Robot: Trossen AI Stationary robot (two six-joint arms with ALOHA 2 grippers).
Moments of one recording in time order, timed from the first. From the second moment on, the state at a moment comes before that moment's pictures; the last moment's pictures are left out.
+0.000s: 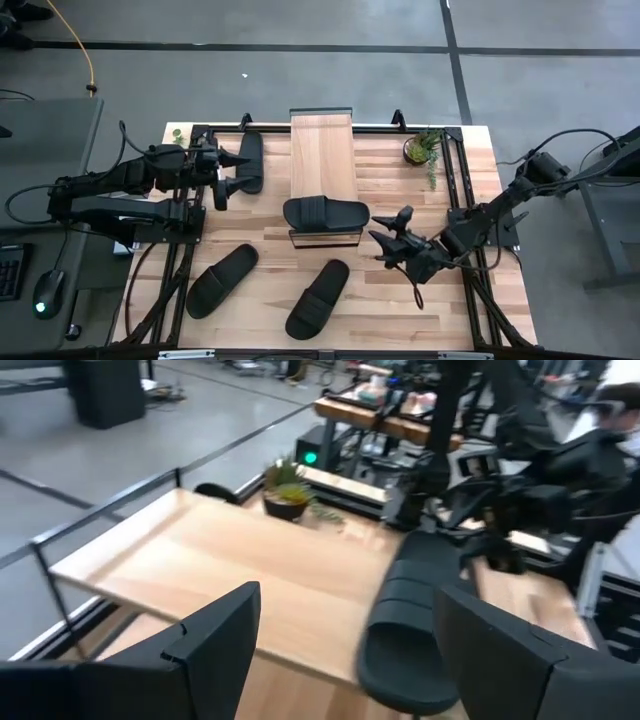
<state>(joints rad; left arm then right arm) 0.23 0.59 0.77 -0.42 -0.16 -0.21 0.63 1.33 0.67 -0.06 1.10 -0.28</state>
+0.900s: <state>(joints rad) 0.23 0.64 0.72 -0.52 -0.24 -0.16 0.60 1.34 0.67 0.20 0.30 0.25</state>
